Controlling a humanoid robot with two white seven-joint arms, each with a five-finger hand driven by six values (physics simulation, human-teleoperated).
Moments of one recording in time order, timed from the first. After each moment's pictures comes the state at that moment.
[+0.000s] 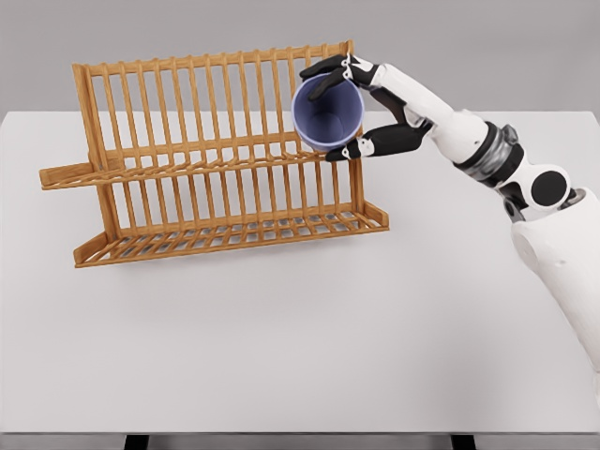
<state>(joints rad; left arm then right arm) 0.02 0.00 0.02 -0.04 -2.27 0.06 -0.34 -0.67 -0.41 0.50 -1.30 -0.43 -0.61 0.61</state>
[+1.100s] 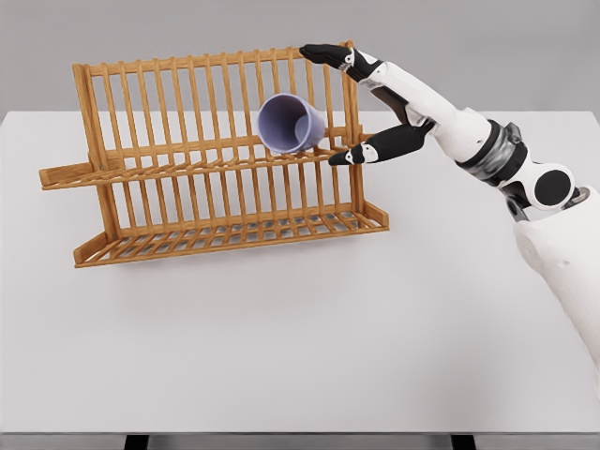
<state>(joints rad) 0.02 0.00 0.02 -0.04 -2.27 0.06 -0.34 -0.67 -0.41 0.49 -1.33 -0.42 -0.61 0.61</state>
